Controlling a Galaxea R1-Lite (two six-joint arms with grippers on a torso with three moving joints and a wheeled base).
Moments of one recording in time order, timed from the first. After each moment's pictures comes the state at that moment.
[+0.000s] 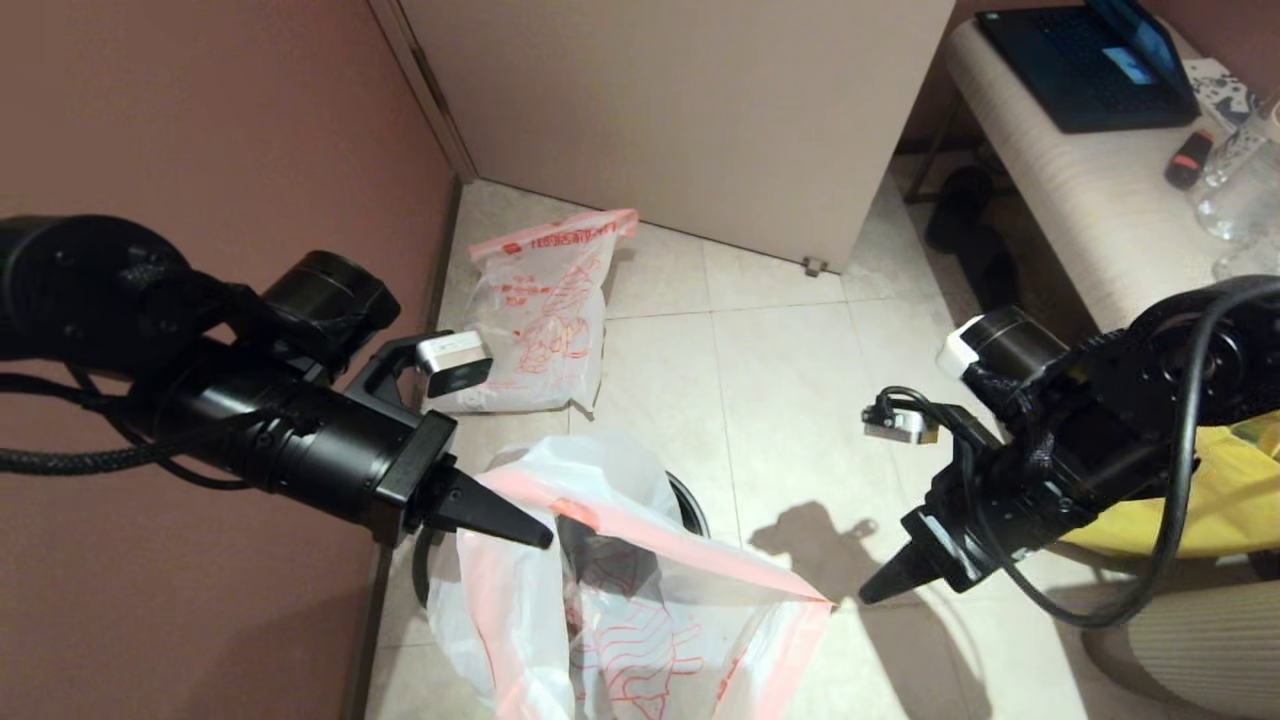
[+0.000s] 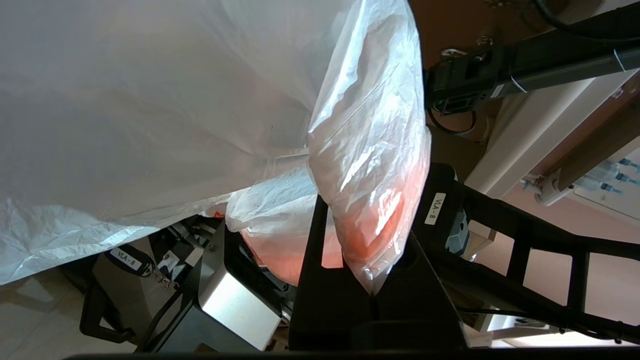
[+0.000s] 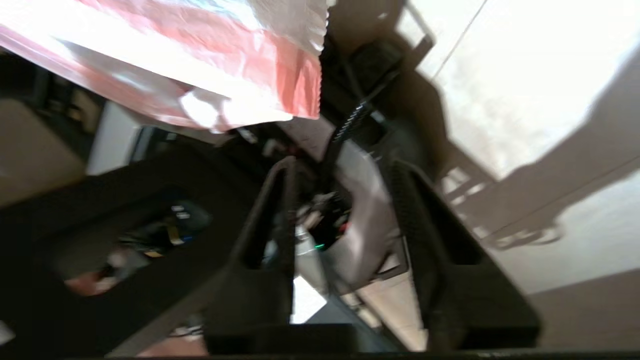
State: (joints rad) left arm -0.30 1.68 -1.36 0.86 -0.91 0.00; right arm 0.42 1.82 -1.35 0.72 0.46 -0.07
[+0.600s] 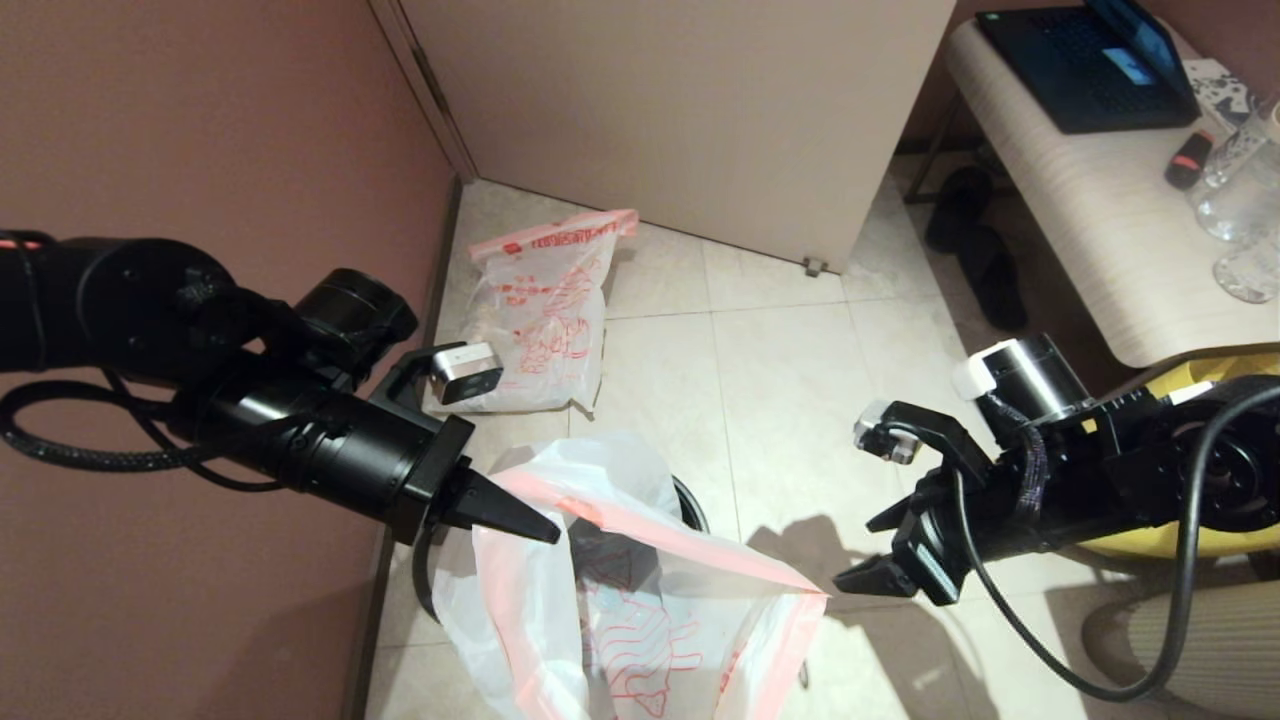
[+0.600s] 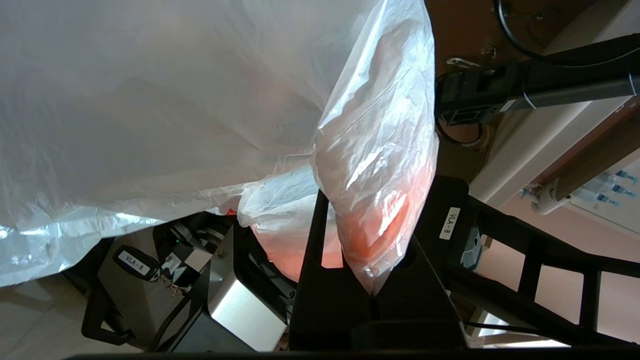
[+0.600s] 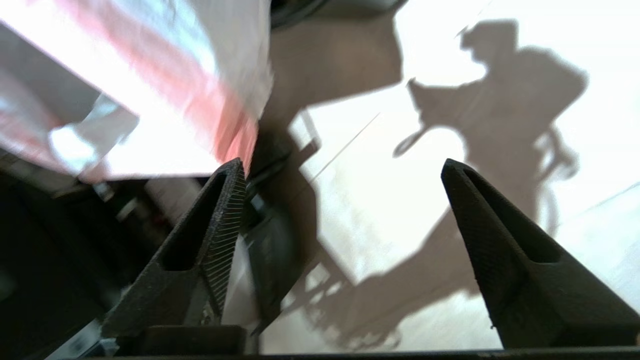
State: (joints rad) left arm -0.28 1.74 -1.35 0.82 -0.91 0.00; right arm 0.42 1.77 -1.05 0.15 0.34 -0.36
